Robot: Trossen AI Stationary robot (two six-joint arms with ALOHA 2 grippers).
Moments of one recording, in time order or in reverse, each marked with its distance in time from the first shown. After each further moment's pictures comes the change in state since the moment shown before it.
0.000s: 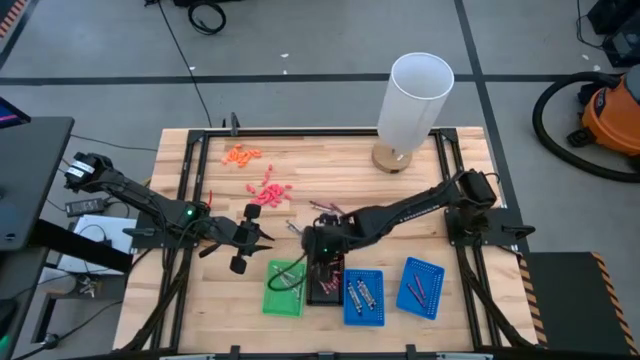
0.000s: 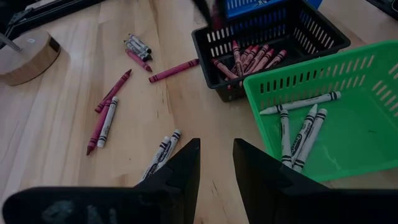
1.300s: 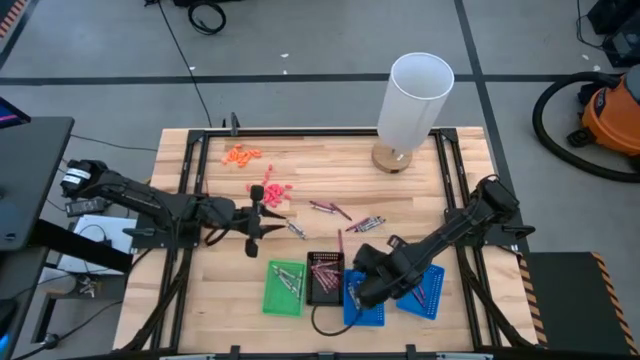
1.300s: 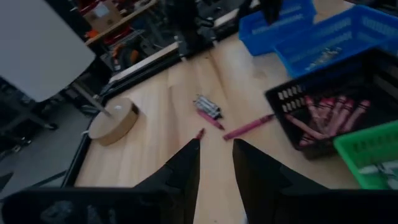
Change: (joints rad) left arm 0.166 0.003 0.000 0.274 0.000 0.287; right arm 0.320 -0.087 -0.001 -0.695 0.187 0.800
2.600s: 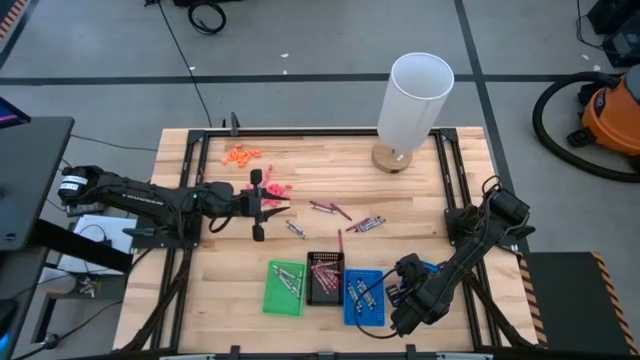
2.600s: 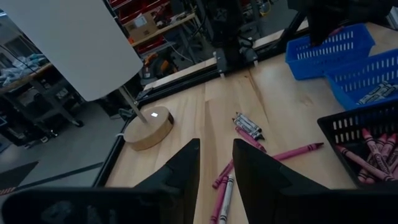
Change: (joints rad) left arm 0.155 0.000 0.000 0.126 0.057 -0.015; right arm 0.232 0.000 -0.238 -0.101 -0.168 0.815
